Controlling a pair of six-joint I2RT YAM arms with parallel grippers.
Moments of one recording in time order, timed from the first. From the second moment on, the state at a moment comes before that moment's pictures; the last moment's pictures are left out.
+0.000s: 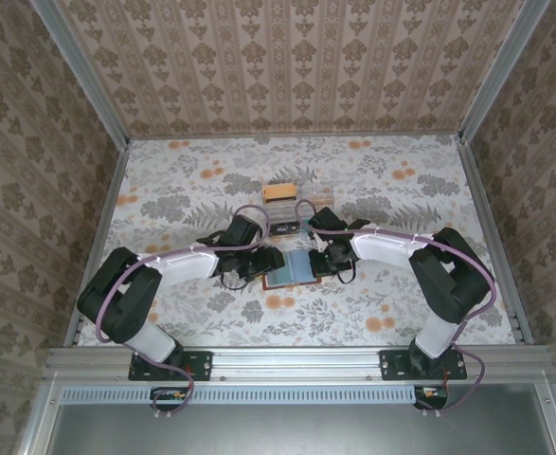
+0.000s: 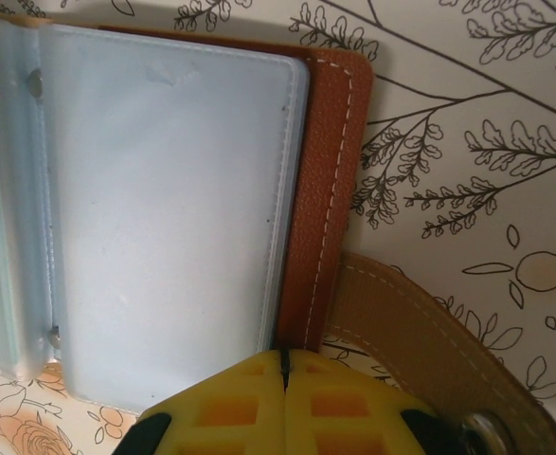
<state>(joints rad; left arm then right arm) -0.70 1.55 0.73 -0.19 0.33 -0.91 0.62 1.72 0.97 -0.54 -0.16 0.43</state>
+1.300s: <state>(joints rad) -0.71 1.58 0.75 -0.08 0.39 -0.92 0.62 1.72 0.97 -0.53 -0.17 0.45</state>
